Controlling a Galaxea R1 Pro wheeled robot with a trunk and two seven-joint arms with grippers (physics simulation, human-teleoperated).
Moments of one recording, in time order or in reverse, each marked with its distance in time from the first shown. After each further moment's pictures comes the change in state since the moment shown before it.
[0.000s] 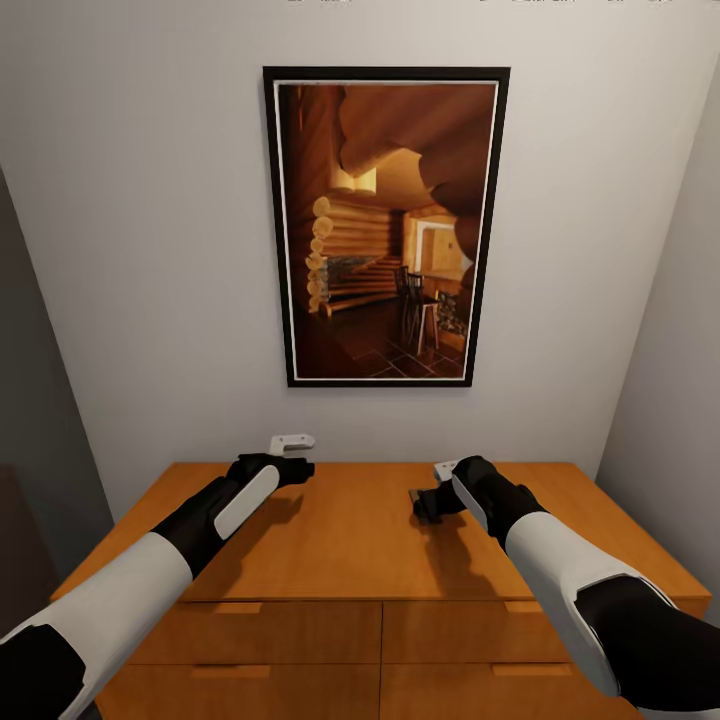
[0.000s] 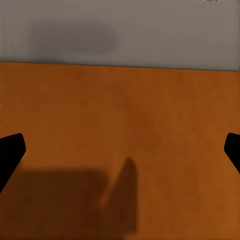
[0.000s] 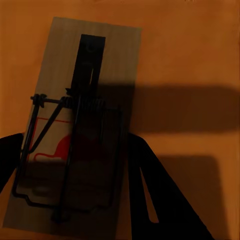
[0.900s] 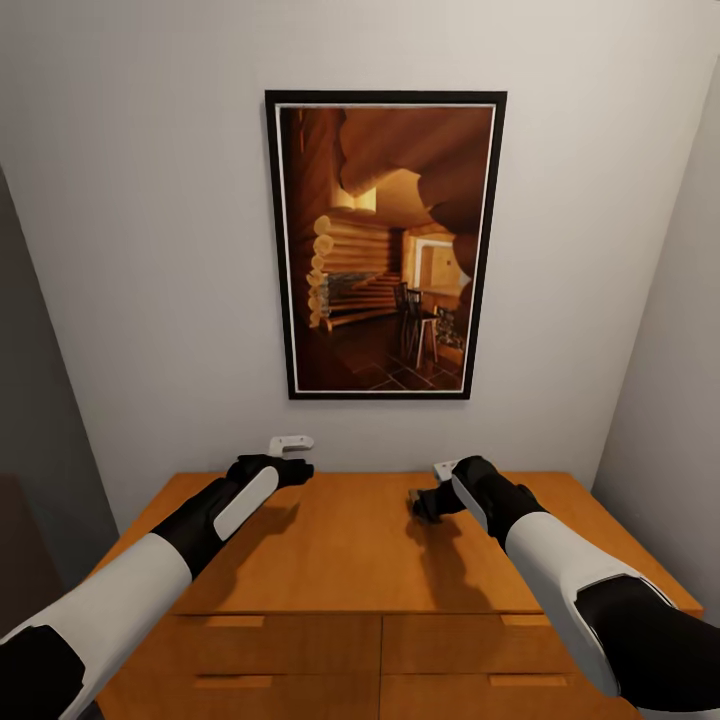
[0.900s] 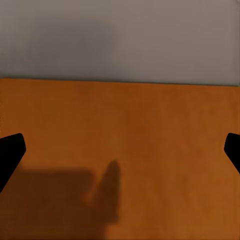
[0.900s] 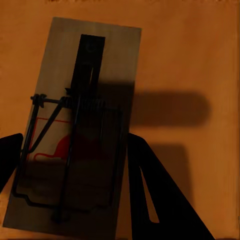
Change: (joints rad) left arm 0.002 0.002 0.000 0.005 -0.002 -0.001 0.000; right arm 0.000 0.000 0.002 -0.002 0.001 0.000 0.002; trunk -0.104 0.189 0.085
